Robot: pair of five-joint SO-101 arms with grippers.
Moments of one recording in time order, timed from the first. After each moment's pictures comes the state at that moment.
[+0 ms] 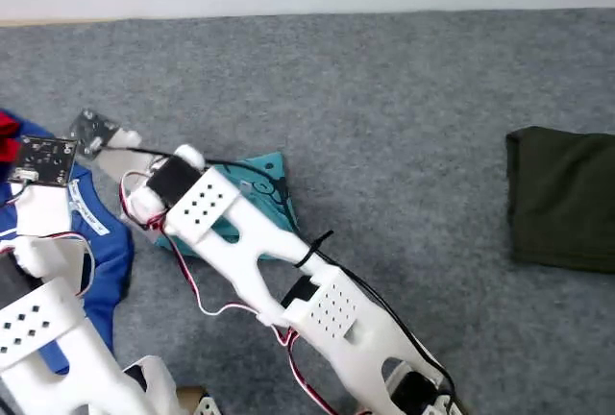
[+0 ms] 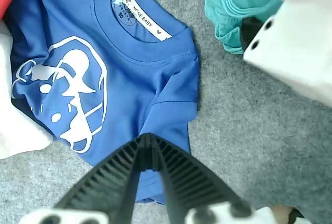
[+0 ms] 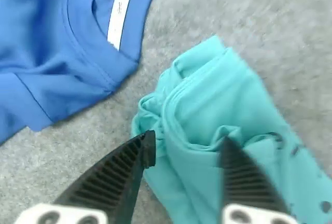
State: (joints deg) left arm -37.5 -45.7 31.0 96.9 -27.6; right arm -56.3 54.3 -71.5 88.3 5.2
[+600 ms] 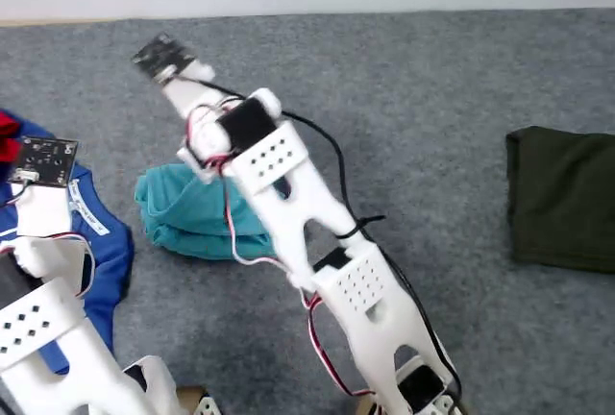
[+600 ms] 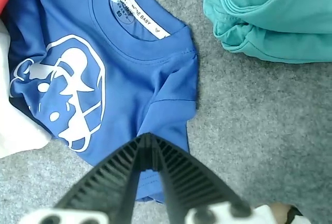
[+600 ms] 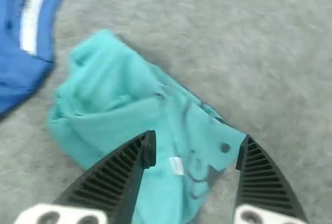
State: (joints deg) left arm -37.5 -45.7 31.0 97.3 -27.6; right arm -42.4 54.7 -83.3 100.0 7.6
